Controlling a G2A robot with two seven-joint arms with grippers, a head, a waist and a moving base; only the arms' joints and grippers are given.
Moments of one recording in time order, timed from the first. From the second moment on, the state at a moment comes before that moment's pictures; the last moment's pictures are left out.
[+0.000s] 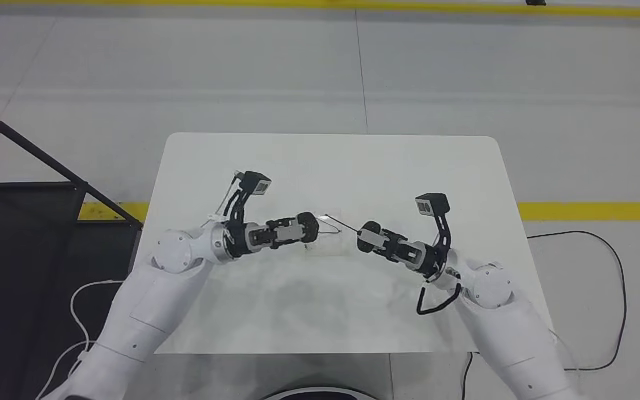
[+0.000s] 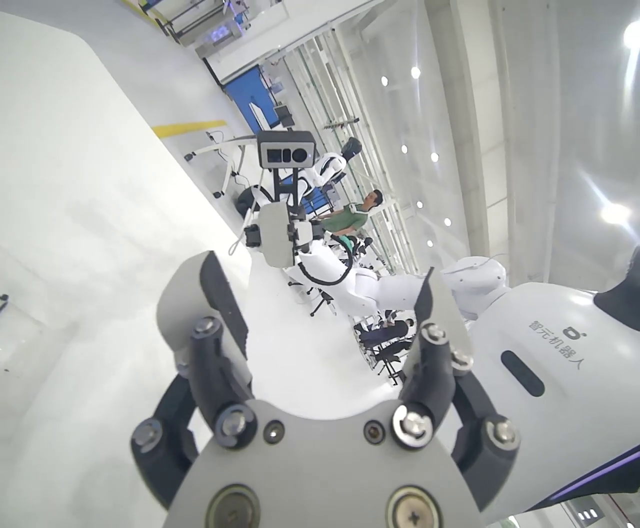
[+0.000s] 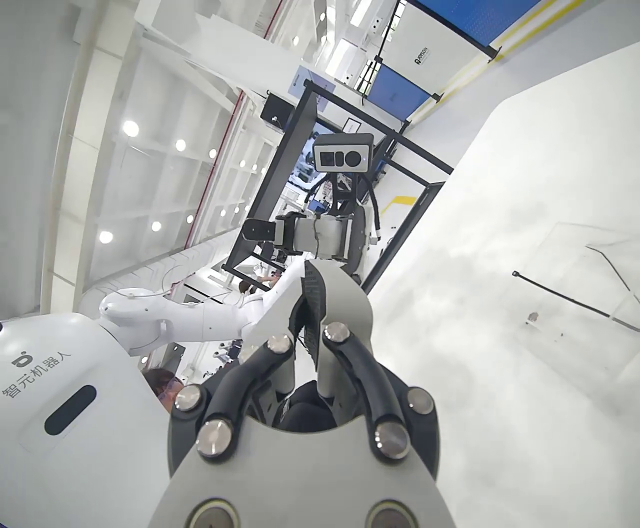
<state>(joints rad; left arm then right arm) 1.00 -1.11 -1.14 -1.36 -0.56 -0.65 -1.11 -1.07 -1.11 1.12 -1.42 0.43 -0.69 0.89</state>
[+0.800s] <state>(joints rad) 1.00 -1.17 -1.02 -1.31 -0.44 -0.85 -0.75 -1.13 -1.13 1.12 -1.47 0.33 -0.76 0.61</state>
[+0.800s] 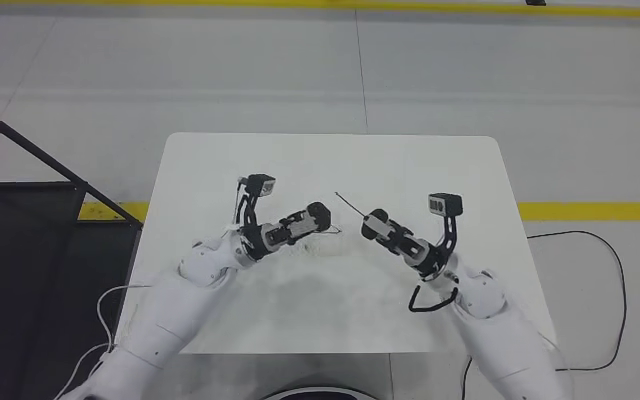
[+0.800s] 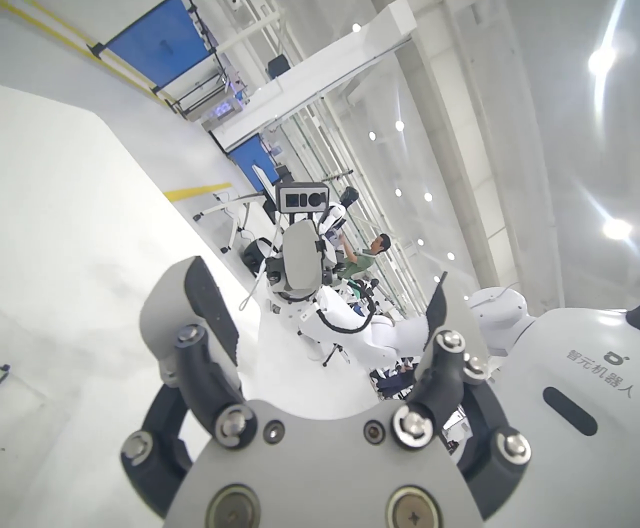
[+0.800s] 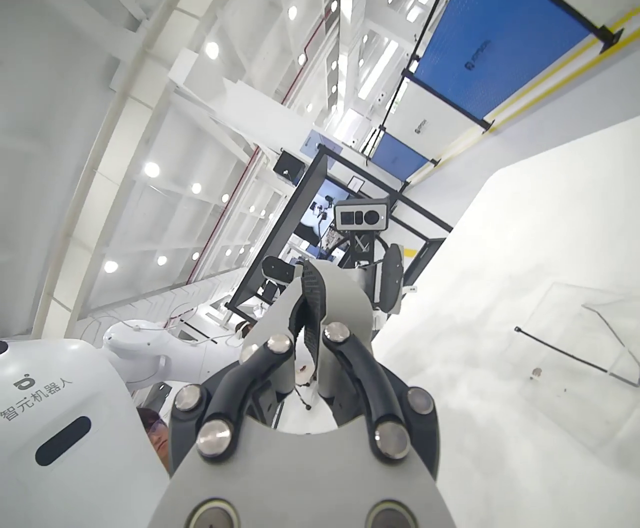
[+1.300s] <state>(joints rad) 0.93 -1.23 -0.93 -1.18 -0.38 -1.01 -0.61 -1.15 -1.16 1.08 -1.48 0.09 -0.76 0.38</state>
